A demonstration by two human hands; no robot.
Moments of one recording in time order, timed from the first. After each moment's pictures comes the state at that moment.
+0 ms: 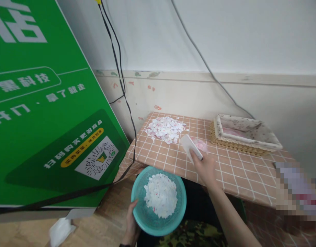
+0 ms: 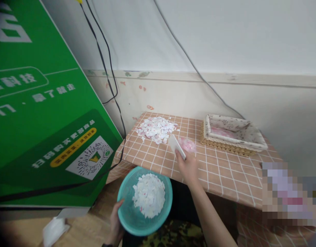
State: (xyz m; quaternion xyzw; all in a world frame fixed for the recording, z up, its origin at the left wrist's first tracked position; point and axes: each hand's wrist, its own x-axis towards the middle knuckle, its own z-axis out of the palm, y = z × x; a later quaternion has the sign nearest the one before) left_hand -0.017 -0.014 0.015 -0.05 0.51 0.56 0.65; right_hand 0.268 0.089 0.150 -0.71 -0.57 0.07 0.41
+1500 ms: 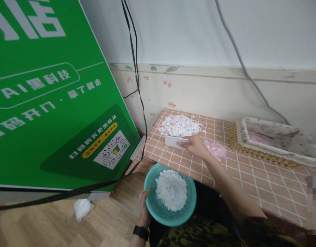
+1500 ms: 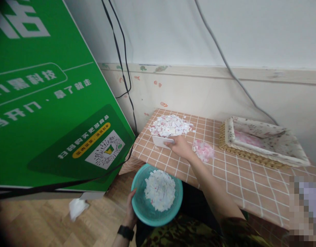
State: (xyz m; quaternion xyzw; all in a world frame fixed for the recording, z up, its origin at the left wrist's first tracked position) left_hand -0.025 0.004 0.012 -0.04 0.49 0.58 0.65; right_hand 0.218 0.193 0.194 -0.49 -0.77 0.29 0.29
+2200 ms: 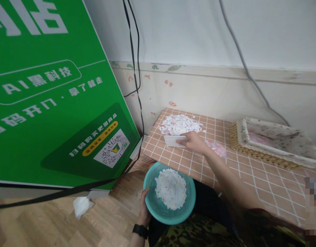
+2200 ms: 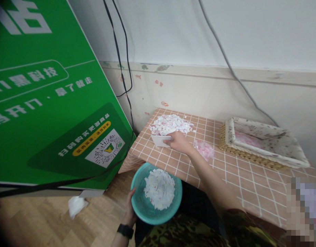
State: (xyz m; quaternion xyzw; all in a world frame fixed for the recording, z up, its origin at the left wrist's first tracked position) left_hand -0.024 0.002 0.014 -0.04 0.51 0.58 0.64; right_hand 0.214 0.209 0.211 -0.48 -0.81 0.26 0.23
